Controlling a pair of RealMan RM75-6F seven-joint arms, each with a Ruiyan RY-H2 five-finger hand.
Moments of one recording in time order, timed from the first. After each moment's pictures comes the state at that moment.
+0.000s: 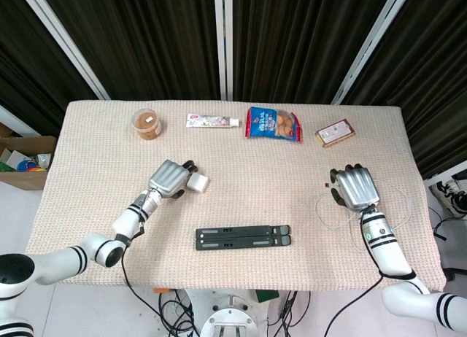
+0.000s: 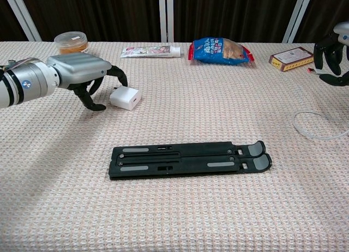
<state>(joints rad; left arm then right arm) -0.84 -1.63 -0.12 -1.16 1.24 0.78 0.25 0.54 -1.31 0.13 -1.58 -1.19 1.13 -0.49</state>
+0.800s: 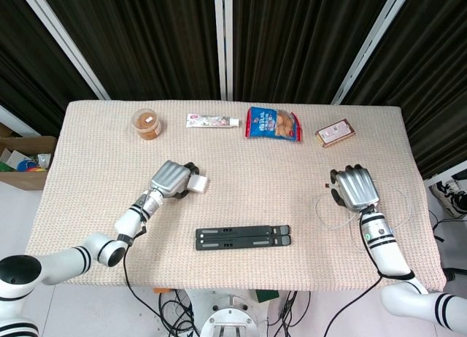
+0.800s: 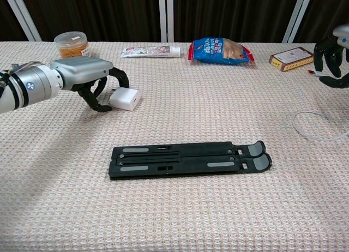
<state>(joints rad) -0.84 -1.67 -0.12 -1.10 1.29 0.79 0.08 0.54 -1.32 0.13 -1.58 -1.17 1.13 -0.51</state>
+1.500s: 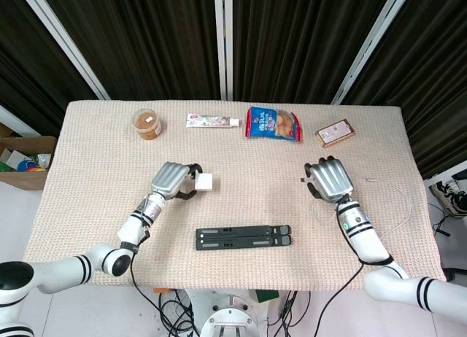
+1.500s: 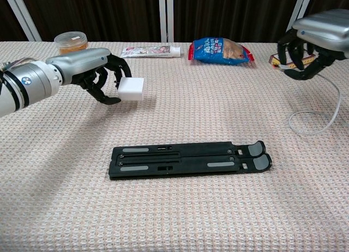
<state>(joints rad) -0.78 -1.65 -0.20 -1.29 1.16 0.88 0.11 0.66 -1.38 0.19 -1.58 -1.13 1.02 -0.56</state>
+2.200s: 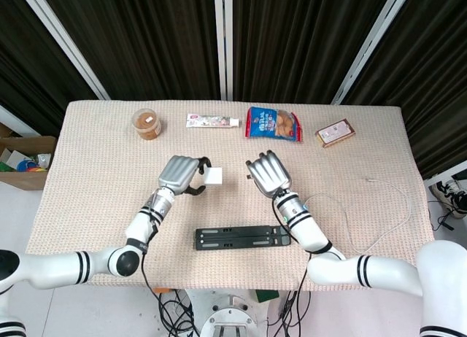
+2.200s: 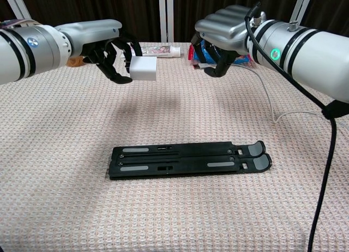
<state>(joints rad) -0.88 -1.55 -0.28 -1.60 0.80 0.93 0.46 0.94 -1.63 0.25 -1.54 -0.91 1.03 -0.93</state>
